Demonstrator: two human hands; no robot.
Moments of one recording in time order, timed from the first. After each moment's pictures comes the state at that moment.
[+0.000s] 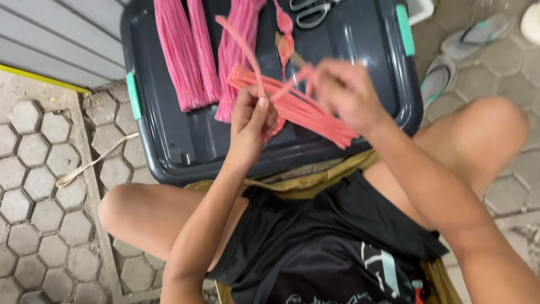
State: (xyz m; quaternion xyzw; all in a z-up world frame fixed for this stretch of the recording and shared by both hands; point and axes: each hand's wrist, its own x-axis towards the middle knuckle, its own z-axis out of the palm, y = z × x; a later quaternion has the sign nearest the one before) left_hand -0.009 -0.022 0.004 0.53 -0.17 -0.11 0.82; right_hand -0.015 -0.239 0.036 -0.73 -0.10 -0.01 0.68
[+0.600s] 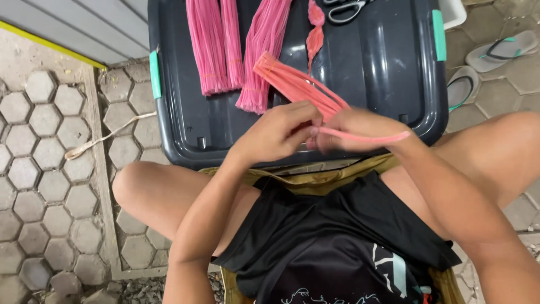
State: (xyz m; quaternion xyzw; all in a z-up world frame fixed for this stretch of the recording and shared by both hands) left_hand -0.003 -0.002 0.047 0.70 -0.45 -0.11 0.54; right_hand -0.021 -0.220 0.051 -0.82 -0.16 0.38 0.39
